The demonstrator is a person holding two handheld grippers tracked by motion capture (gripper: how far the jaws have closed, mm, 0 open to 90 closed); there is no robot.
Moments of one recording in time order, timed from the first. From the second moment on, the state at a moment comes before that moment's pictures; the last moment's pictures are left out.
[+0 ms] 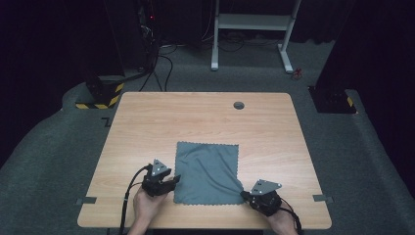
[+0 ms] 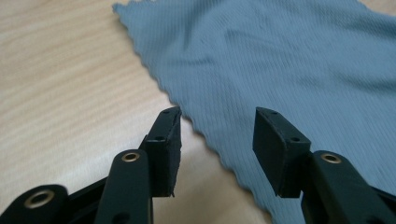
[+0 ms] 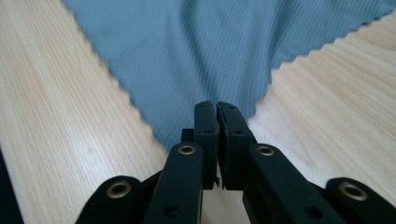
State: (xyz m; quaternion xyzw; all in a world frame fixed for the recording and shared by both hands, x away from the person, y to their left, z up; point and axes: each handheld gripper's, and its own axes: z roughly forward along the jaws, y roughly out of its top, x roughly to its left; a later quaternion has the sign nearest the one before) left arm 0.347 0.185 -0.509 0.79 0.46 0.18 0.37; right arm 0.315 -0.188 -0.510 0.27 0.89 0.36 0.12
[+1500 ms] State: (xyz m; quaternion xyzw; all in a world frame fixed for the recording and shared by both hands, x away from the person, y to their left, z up) left arm 0.477 0.167 -0.515 0.78 0.50 0.19 0.32; right arm 0.483 -0.145 -0.514 0.44 0.82 0.32 0.17
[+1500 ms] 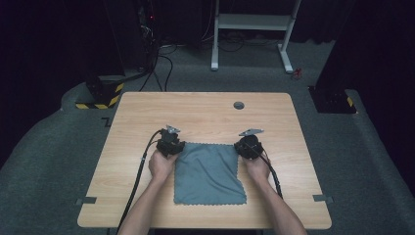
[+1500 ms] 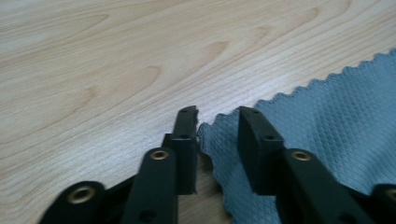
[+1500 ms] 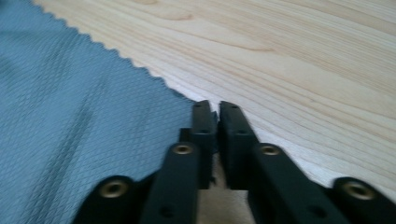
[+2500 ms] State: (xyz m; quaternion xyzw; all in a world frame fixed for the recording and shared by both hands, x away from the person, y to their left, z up) left arm 0.499 0.153 -0.516 0.78 0.50 0.22 0.32; right arm 0.524 -0.144 -0.504 0.46 0.81 0.29 0.20
